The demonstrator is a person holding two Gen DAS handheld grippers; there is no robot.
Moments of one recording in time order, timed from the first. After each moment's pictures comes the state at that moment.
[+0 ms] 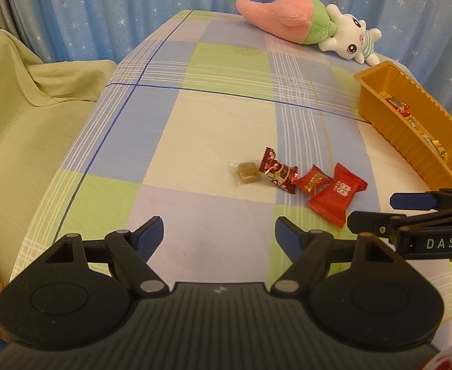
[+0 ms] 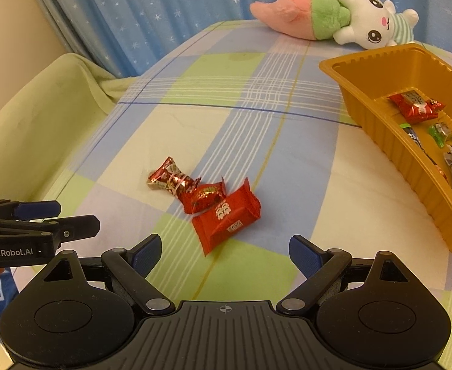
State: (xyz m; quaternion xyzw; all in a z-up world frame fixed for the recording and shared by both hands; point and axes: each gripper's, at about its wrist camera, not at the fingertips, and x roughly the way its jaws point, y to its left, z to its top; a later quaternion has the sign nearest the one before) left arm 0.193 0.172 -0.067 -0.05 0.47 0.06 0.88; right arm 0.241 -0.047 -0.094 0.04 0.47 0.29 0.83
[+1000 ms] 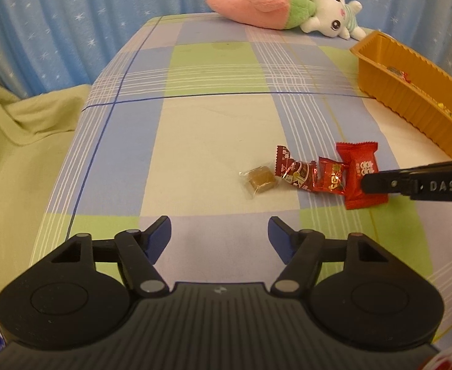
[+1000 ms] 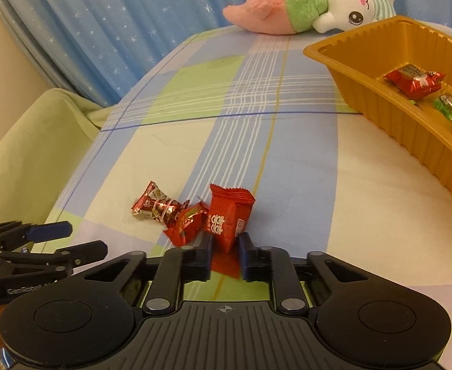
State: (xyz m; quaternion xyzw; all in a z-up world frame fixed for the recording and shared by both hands) left arm 0.222 0.182 -0.098 0.03 0.46 0.00 0.89; right arm 0.263 -0.044 -0.120 0.11 0.46 0.26 0.84
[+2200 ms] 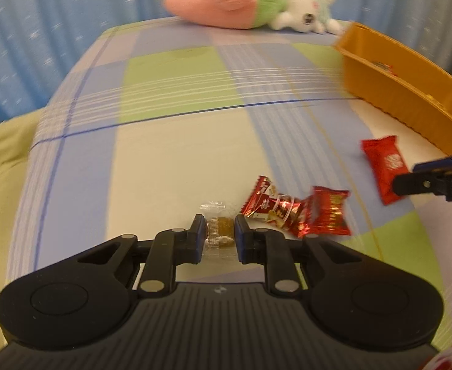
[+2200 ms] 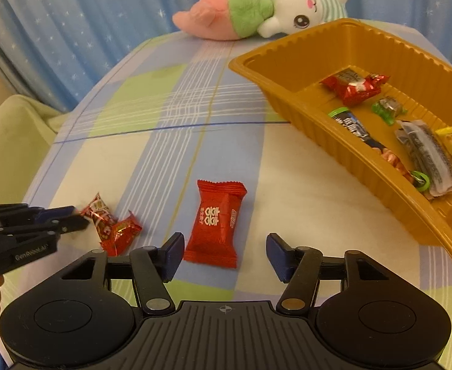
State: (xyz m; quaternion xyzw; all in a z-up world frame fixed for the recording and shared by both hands) left arm 0.272 0.179 -0.118 0.05 0.45 -0.05 0.89; right arm 0.280 -0.083 -0.116 0.09 0.47 0.19 0.86
